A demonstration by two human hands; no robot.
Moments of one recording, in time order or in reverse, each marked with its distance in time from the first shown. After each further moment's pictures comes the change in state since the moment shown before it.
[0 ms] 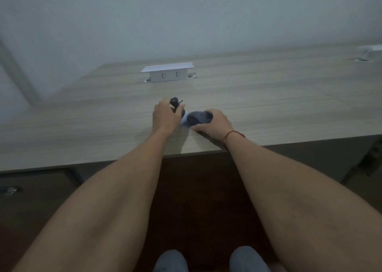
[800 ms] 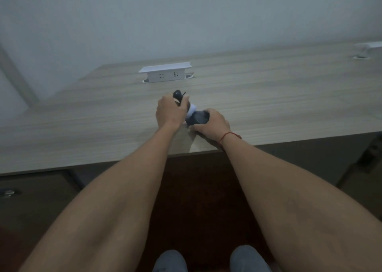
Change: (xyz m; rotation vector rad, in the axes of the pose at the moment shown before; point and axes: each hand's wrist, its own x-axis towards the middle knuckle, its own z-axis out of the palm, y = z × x) left_hand -0.001 0.032 0.006 -0.001 0.071 -0.034; right_hand -0.001 0.000 0.003 -0.024 0.040 0.016
